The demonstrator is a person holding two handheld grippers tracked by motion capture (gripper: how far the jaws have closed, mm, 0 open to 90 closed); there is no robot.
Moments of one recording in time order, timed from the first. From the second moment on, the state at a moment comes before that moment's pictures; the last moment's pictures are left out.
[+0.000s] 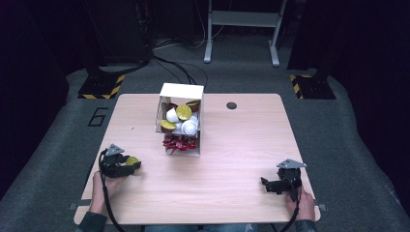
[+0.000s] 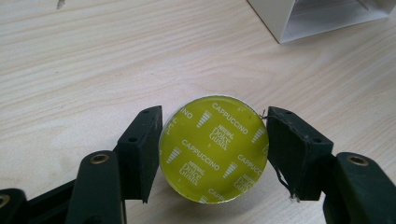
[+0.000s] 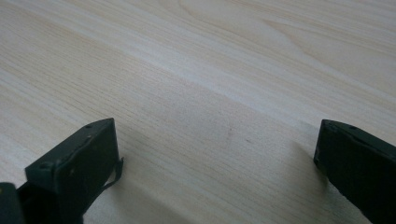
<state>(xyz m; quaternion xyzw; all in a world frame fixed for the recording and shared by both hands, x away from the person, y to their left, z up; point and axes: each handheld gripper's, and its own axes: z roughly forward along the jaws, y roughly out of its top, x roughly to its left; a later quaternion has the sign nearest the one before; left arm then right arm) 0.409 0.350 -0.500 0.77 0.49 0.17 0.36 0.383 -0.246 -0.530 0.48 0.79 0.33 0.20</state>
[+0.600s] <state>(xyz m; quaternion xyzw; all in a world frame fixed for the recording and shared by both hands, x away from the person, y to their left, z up) 0.409 0.351 -0.466 0.77 0.49 0.17 0.37 0.383 -0.246 -0.530 0.48 0.79 0.34 0.20</state>
